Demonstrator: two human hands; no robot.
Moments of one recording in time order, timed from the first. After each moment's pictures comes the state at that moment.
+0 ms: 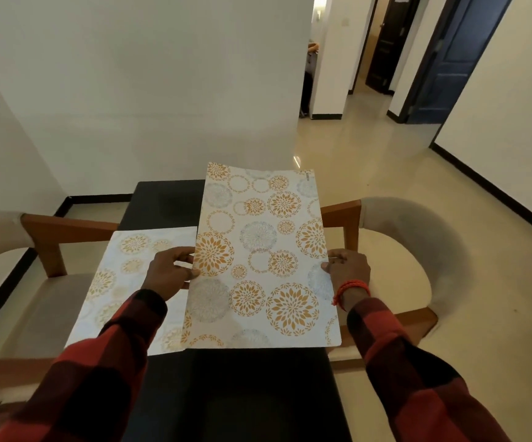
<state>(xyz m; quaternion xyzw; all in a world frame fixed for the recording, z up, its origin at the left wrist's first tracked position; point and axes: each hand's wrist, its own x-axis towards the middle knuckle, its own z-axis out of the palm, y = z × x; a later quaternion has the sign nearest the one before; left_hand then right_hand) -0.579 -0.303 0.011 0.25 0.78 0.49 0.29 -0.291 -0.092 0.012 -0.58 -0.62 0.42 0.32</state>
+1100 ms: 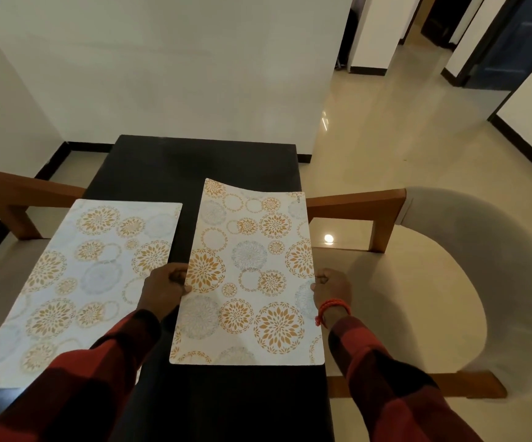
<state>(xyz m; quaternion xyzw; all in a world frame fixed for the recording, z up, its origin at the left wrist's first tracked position) -0.624 -0.201 -0.162 0.16 0.83 0.45 0.28 -0.385 0.030 -0.163 -0.60 -0.67 0.41 0.17</state>
